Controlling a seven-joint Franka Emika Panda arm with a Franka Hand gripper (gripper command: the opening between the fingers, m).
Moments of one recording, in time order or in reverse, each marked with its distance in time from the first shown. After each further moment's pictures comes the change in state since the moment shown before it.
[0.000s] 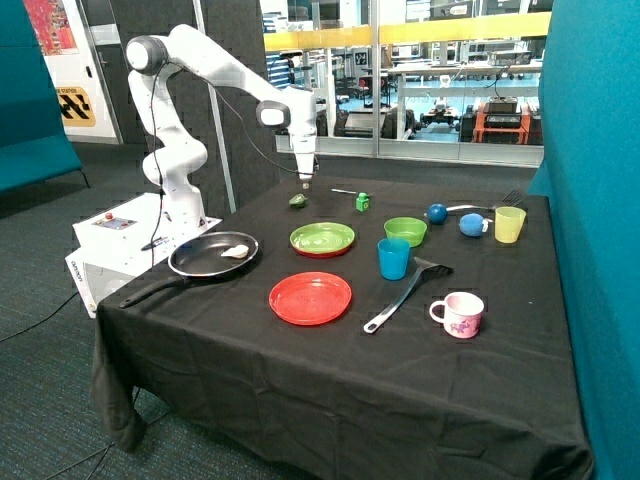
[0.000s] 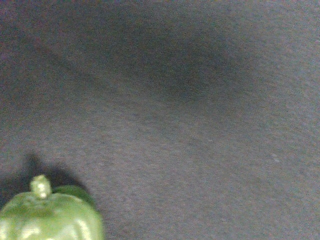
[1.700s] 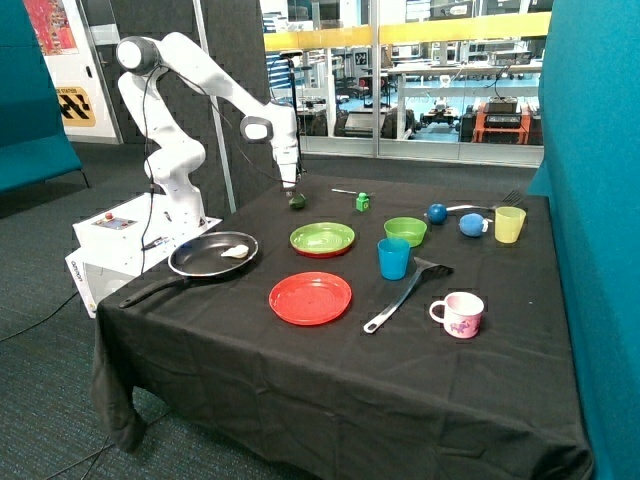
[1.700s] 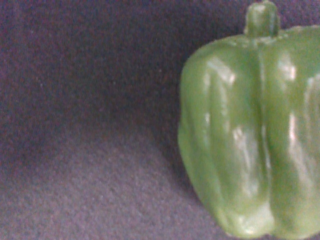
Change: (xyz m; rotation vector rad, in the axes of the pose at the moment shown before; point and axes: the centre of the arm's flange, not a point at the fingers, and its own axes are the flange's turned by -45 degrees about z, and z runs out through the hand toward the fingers) arm -0.056 -0.081 0.056 -0.002 0.012 -0.044
